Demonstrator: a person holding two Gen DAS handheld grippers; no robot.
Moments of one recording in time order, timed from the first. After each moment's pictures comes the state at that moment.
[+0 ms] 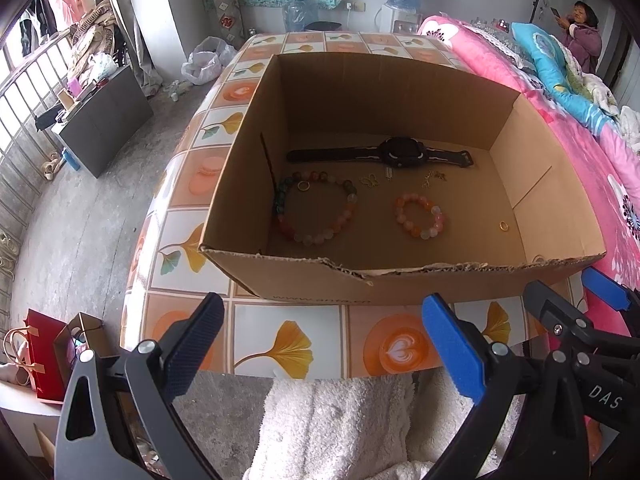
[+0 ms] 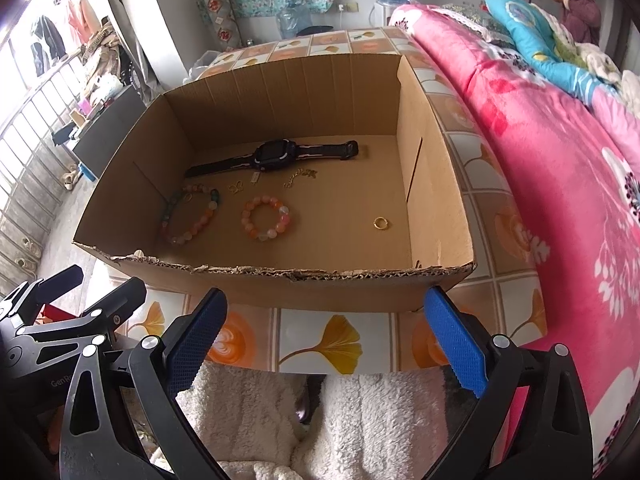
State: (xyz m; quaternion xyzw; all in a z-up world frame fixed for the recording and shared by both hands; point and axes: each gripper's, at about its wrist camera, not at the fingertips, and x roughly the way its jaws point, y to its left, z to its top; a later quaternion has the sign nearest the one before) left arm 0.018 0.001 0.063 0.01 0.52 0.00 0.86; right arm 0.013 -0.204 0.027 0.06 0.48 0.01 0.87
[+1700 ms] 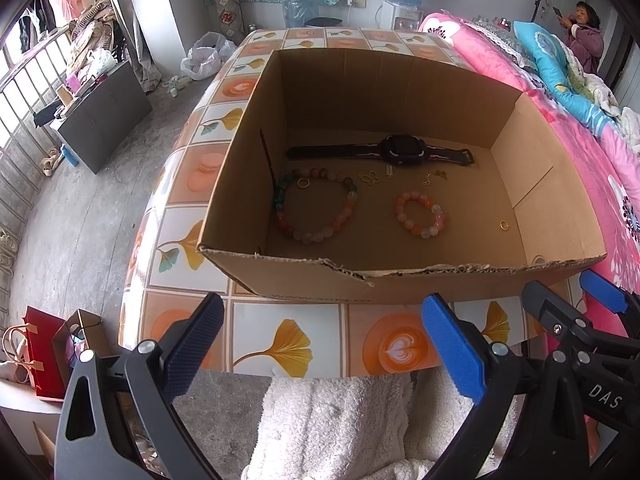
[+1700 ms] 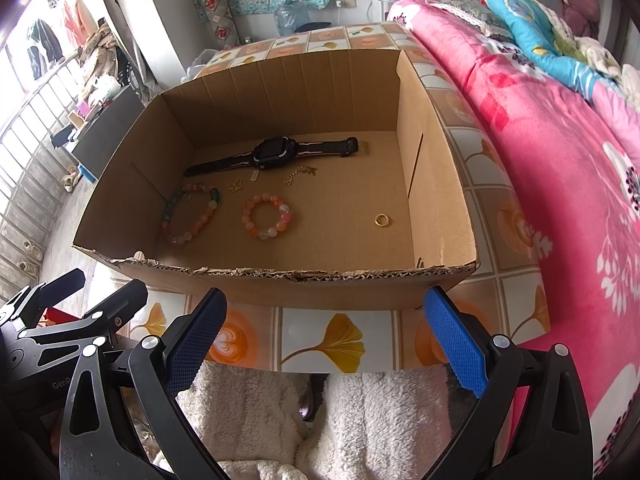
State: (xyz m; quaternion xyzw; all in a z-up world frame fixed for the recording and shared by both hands) left arm 0.019 0.002 0.061 0.01 0.52 0.00 0.85; right arm 0.014 -0.206 0.024 0.06 0.49 0.01 0.87
